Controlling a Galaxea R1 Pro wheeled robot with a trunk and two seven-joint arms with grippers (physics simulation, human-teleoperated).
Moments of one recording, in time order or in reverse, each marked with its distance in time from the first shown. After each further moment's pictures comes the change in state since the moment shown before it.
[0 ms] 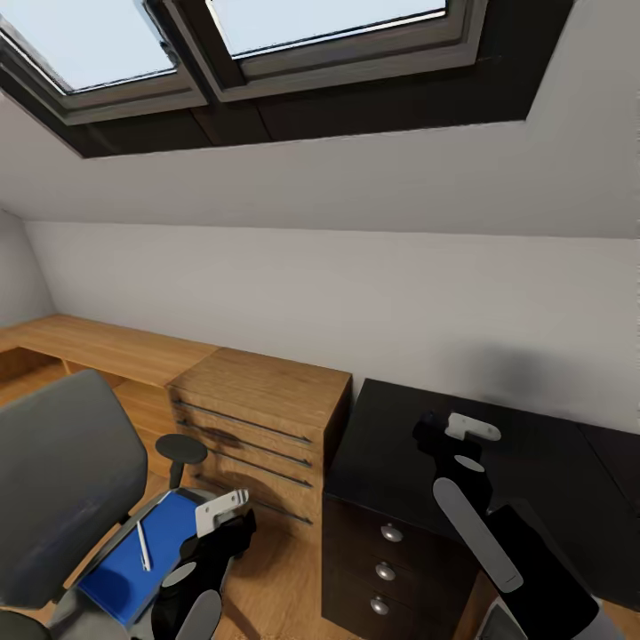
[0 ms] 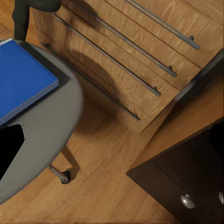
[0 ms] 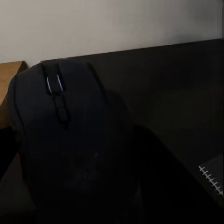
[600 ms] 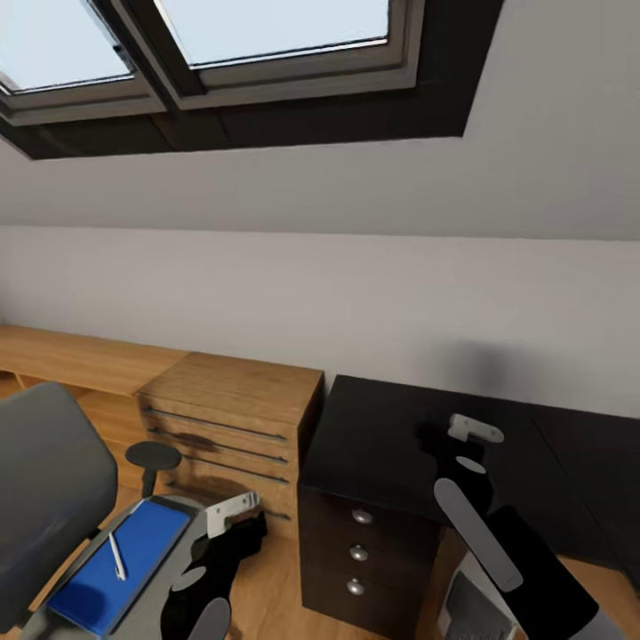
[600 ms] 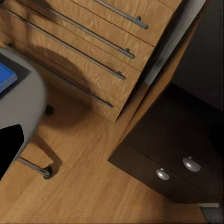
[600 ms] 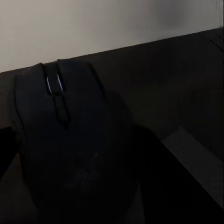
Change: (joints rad) left arm 0.000 0.000 -0.057 -0.007 -0.002 0.000 0.001; right arm 0.000 -0.003 -0.005 0.022 0.001 -0.035 -0.001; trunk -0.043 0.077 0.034
